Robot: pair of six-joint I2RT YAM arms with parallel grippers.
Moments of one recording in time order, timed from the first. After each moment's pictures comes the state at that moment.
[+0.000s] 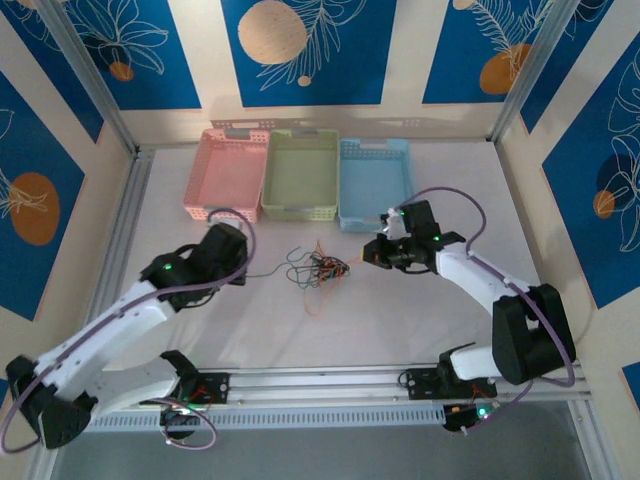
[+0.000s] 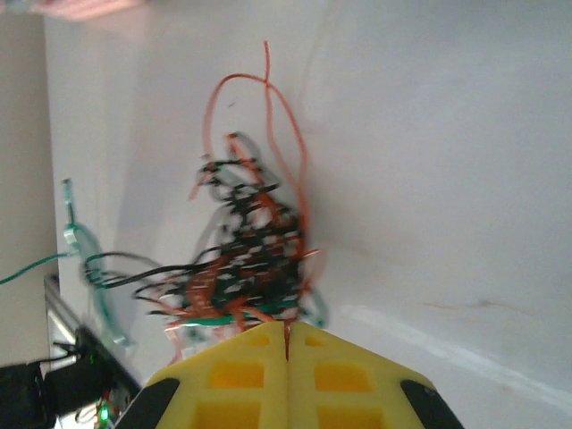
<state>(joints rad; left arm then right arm) -0.70 0.97 0.98 -0.94 -0.40 -0.47 0.29 1.35 0.77 -0.39 -0.58 0.53</state>
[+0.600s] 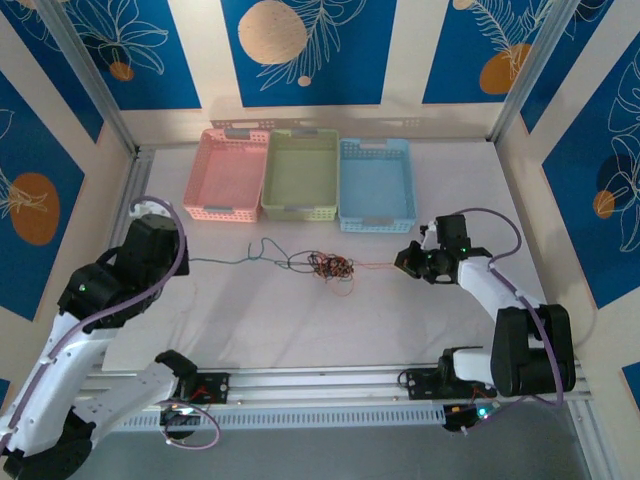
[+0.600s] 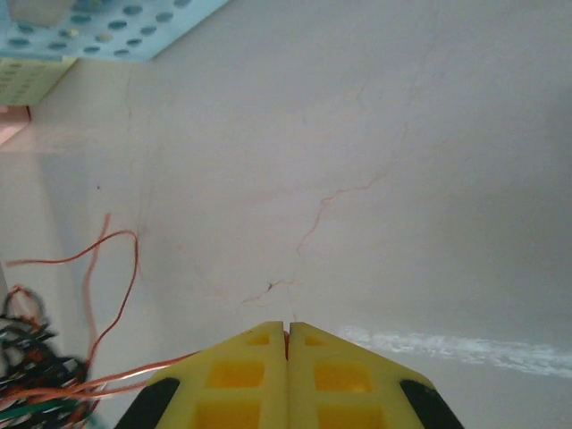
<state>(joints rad) -0.54 0.84 1.29 -1.24 -0.59 -0.36 0.05 1.27 0.64 -0.42 -0.51 0.56</state>
